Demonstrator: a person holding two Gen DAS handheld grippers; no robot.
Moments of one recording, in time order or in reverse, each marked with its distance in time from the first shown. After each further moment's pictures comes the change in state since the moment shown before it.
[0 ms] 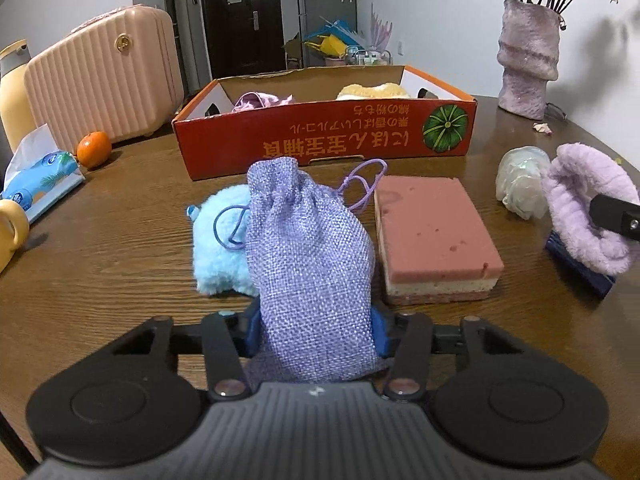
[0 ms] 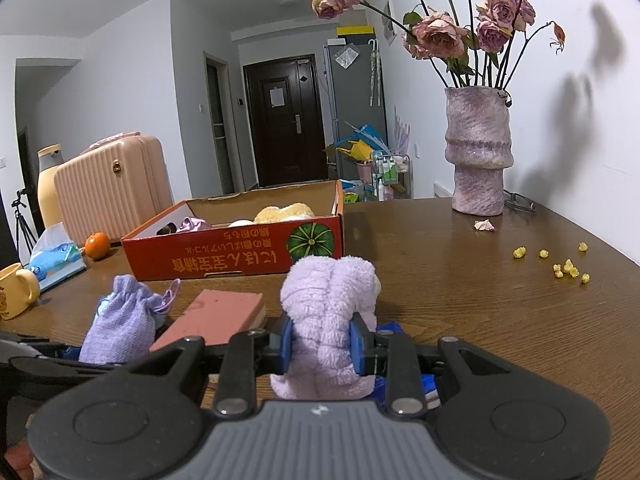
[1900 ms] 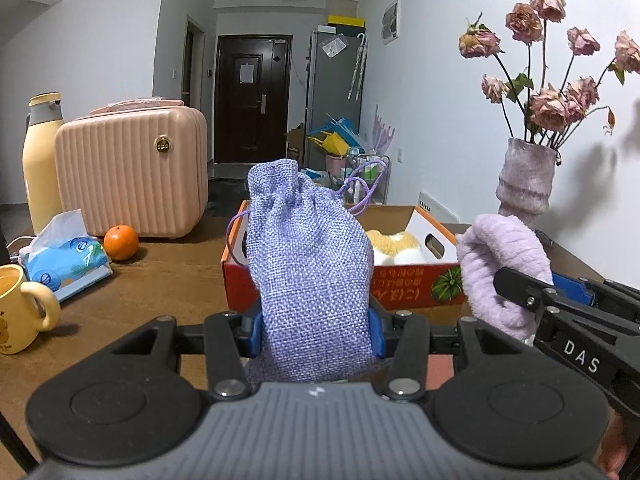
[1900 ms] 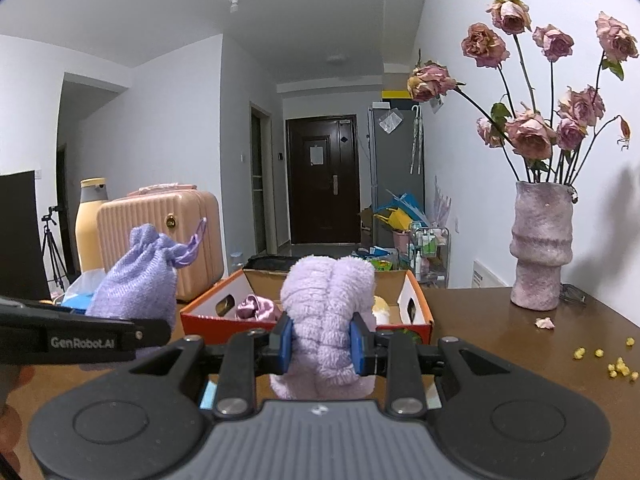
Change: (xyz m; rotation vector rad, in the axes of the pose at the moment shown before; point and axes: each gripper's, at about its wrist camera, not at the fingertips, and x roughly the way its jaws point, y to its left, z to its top) left arm -0.063 0.059 0.059 -0.105 -0.293 -0.063; right arm 0.013 0.084 0.050 -0.099 -0.199 0.082
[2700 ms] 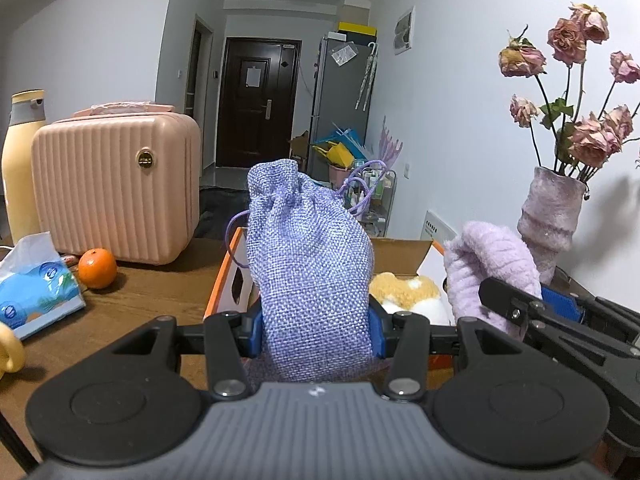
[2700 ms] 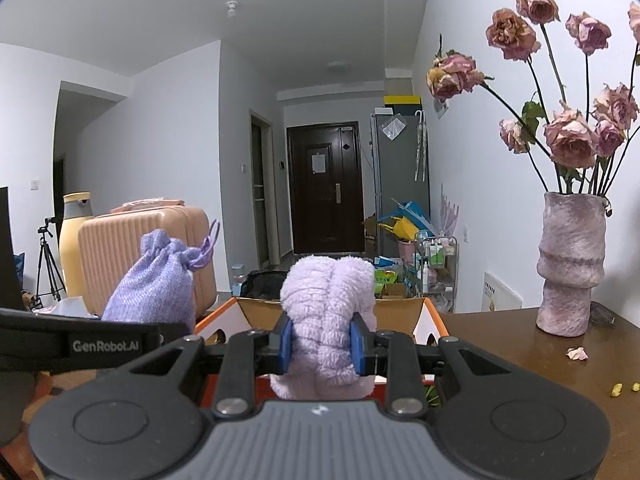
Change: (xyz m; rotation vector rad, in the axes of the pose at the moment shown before) left arm 0.073 0.012 0.044 -0.049 -0.025 -0.003; right arm 0.082 -0.002 0.028 0.011 -0.022 0.010
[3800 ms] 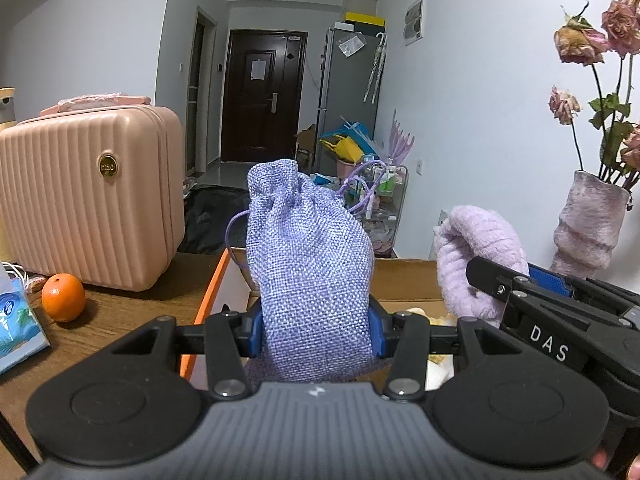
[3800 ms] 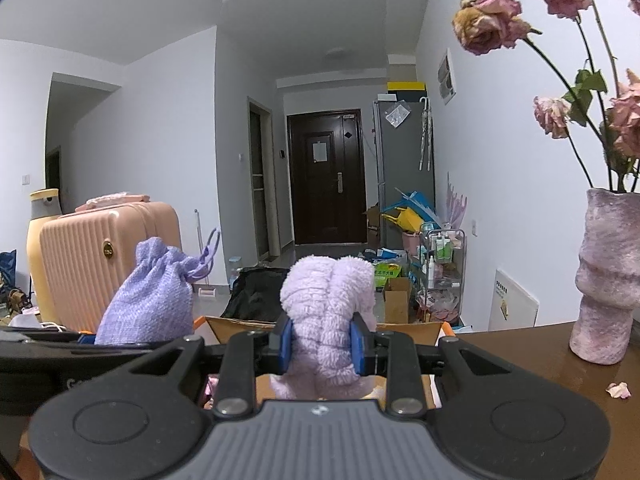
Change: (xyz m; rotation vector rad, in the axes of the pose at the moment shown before) left arm 0.098 0.003 0.032 0.000 0.022 0.023; right arm 0.114 -0.015 0.021 -0.003 0.035 0.010
